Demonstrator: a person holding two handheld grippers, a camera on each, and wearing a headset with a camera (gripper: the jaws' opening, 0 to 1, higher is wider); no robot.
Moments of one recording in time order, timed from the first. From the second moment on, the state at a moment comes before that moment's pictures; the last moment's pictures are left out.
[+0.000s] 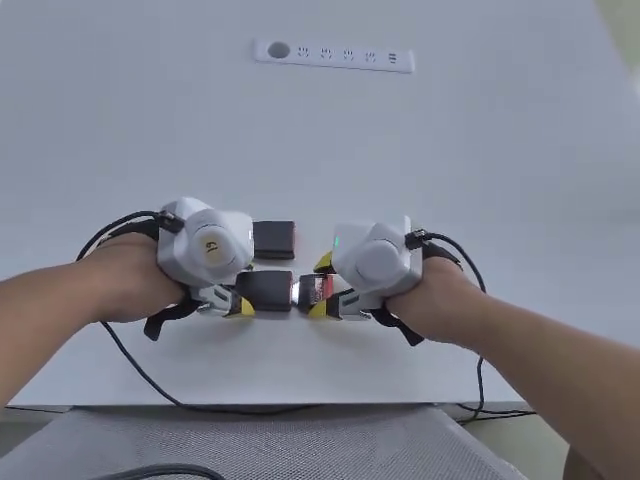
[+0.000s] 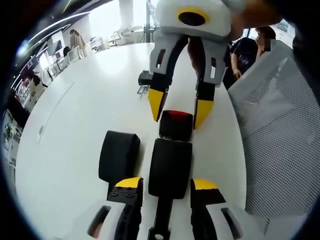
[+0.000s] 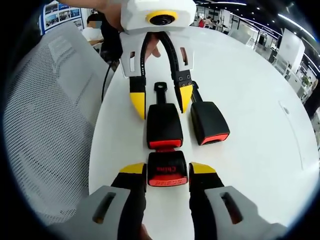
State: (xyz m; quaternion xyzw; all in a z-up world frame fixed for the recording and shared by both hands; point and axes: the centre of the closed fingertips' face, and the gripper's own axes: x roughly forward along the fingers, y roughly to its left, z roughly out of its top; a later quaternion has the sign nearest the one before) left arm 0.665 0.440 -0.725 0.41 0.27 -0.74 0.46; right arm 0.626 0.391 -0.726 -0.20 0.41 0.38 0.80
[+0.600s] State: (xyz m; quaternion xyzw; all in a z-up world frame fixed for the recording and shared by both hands) left arm 0.680 0.419 -0.694 0.40 0.24 -0.74 0.48; right arm 0.632 0.367 -0.694 -0.22 0.40 0.36 0.82
